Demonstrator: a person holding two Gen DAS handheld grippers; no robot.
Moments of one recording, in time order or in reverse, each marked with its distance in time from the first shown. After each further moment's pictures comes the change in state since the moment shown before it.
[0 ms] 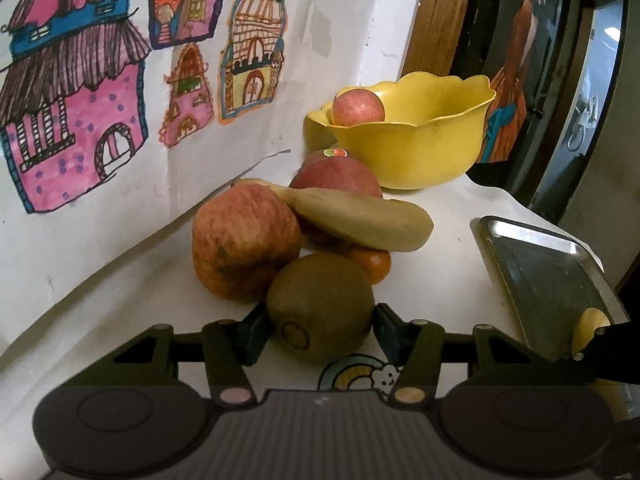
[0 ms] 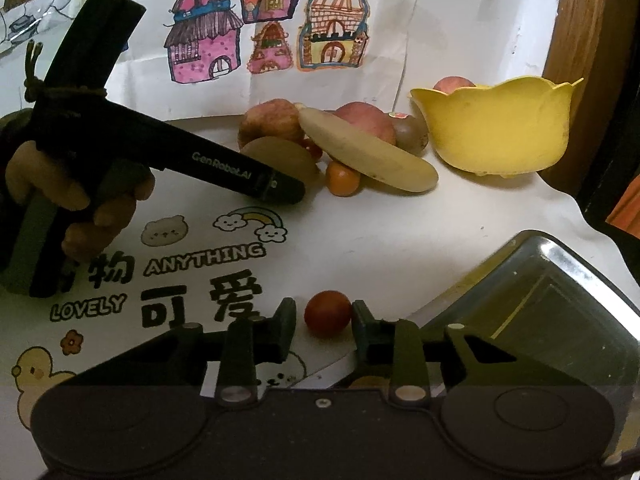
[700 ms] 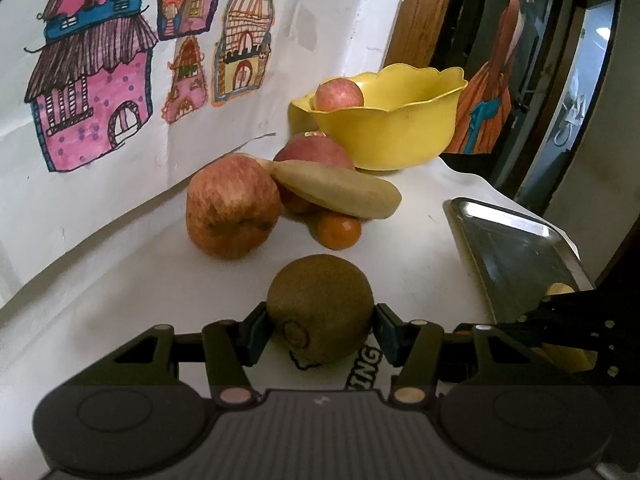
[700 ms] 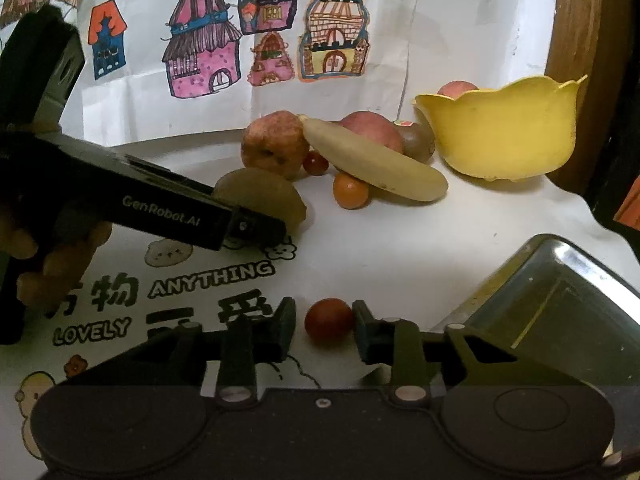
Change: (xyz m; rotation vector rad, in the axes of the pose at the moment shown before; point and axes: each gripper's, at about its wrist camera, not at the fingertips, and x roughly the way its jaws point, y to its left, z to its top) left arm -0.028 -0.008 -0.019 -0.009 0.029 -0.042; right arm 0.008 0.000 0.002 0.047 -0.041 0.034
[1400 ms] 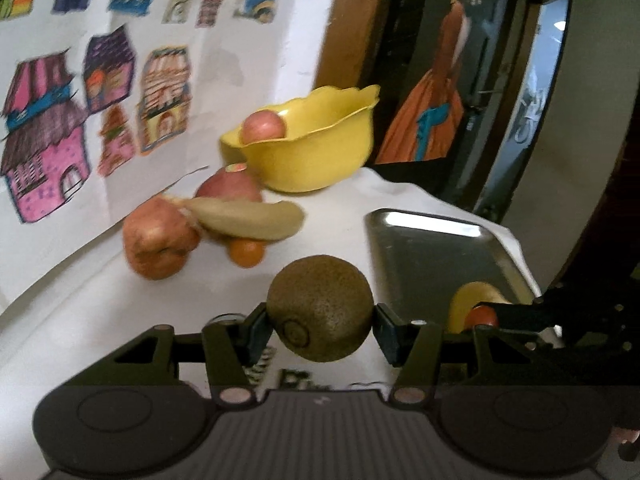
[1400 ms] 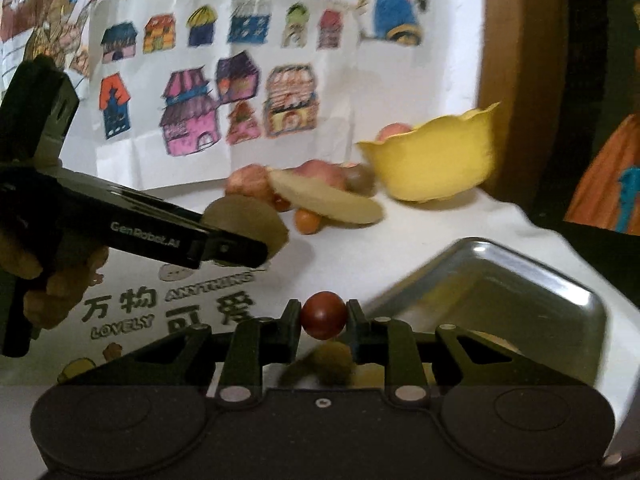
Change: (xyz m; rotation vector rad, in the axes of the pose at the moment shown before) left arm -0.043 -0.065 0.001 0.082 -0.054 -0.083; right arm -0.102 -0.019 -0.029 0.067 -0.139 -0.119
